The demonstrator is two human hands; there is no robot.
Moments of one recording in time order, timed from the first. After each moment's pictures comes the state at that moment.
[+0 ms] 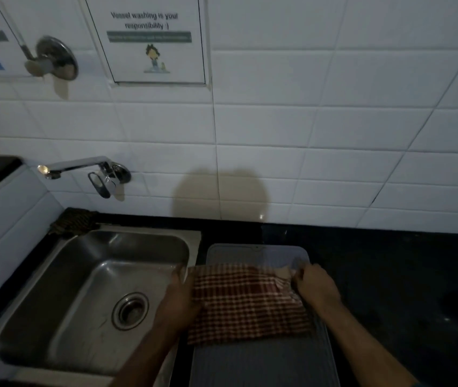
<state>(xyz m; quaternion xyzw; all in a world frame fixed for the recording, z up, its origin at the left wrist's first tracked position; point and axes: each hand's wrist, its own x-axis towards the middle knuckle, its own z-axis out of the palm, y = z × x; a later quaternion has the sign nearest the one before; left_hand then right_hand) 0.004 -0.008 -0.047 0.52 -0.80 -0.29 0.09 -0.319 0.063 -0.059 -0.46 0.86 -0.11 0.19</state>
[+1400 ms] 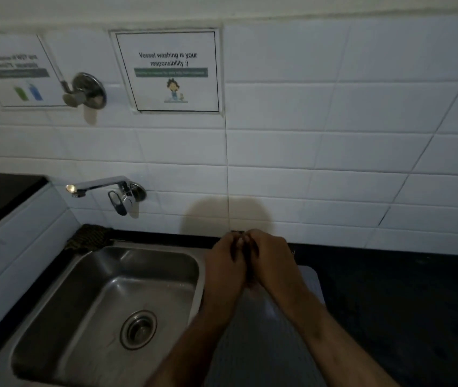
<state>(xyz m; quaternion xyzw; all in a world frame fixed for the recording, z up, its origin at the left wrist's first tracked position) -0.089 0.003 0.100 0.50 -0.67 -0.36 0.42 -0.206 0.011 0.087 -0.62 0.68 -0.37 0.11</state>
